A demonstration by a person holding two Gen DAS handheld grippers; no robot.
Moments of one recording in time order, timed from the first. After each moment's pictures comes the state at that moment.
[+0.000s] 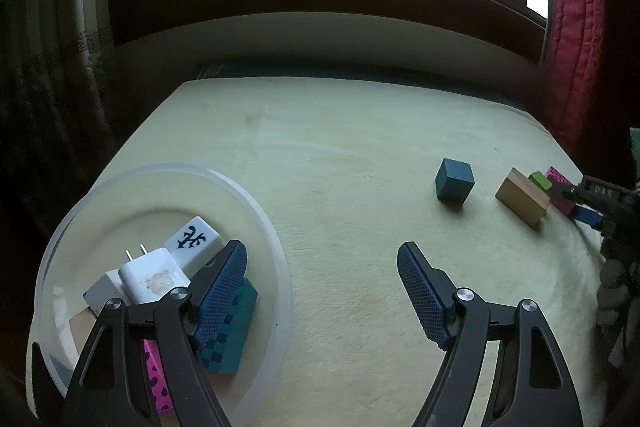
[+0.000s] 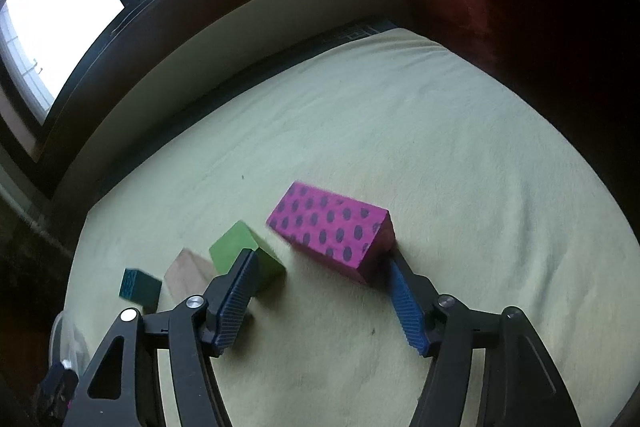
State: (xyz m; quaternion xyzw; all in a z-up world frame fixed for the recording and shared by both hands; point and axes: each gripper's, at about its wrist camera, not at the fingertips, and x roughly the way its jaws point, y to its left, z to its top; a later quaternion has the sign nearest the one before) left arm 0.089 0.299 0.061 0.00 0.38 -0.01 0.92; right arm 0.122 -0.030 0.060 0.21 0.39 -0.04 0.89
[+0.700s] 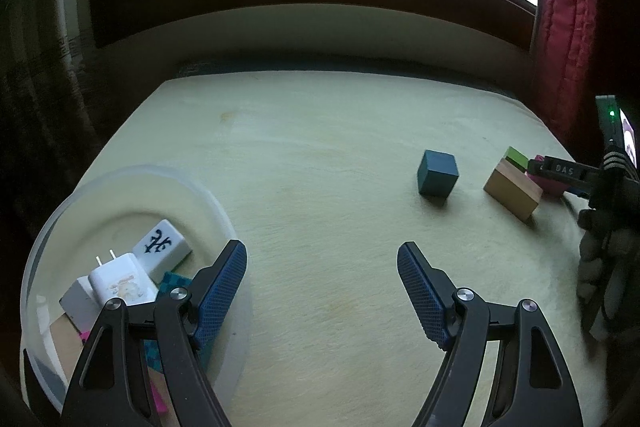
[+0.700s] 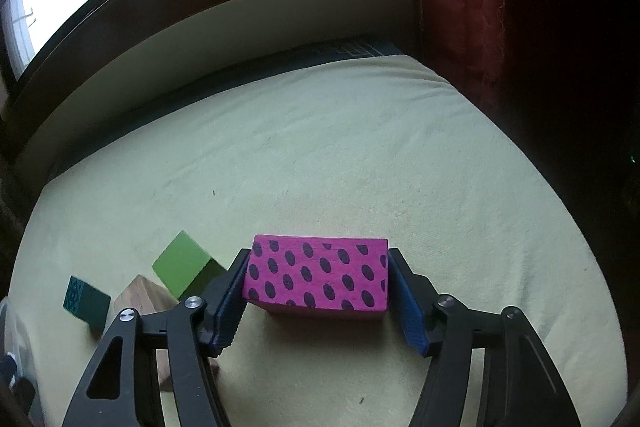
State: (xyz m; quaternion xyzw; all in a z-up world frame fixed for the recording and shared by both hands) left arm 0.099 0.276 0.056 0.01 0.39 -0.03 0.92; right arm 0.147 -0.016 0.058 0.10 0.40 -0.08 0.91
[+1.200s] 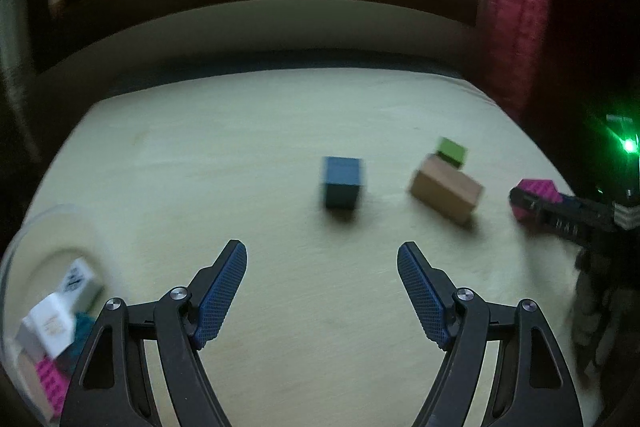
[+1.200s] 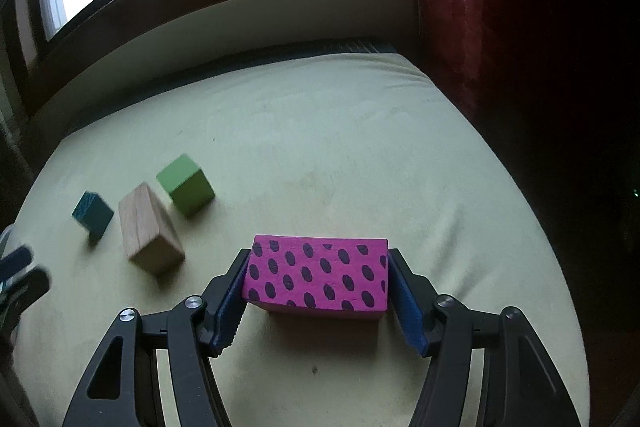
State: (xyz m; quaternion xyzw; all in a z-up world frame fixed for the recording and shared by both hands) left arm 0.123 0.204 0.052 0.04 0.41 -0.13 0.90; right arm 0.087 -0.039 0.057 0.06 0.40 -0.05 0.91
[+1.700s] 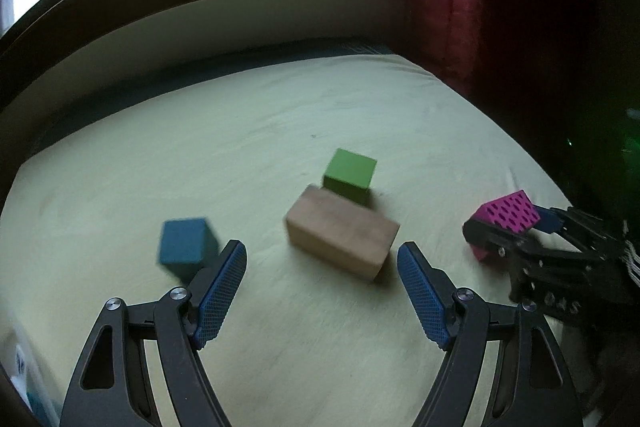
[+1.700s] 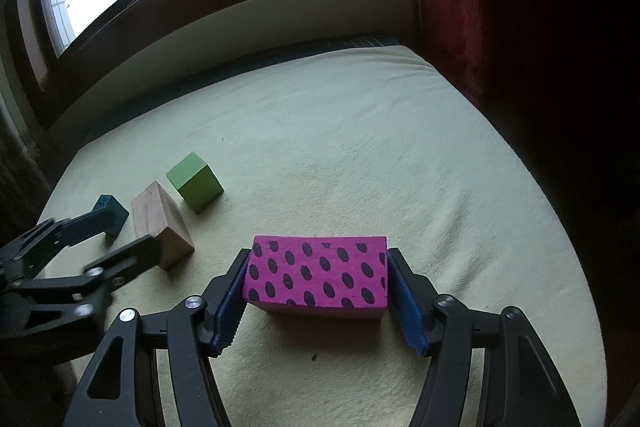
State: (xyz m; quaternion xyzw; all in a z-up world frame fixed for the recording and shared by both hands) left arm 0.162 0.108 0.033 0.10 0.41 -0.21 0.88; right arm 0.088 -0.052 0.051 0.10 0.39 -0.02 0.91
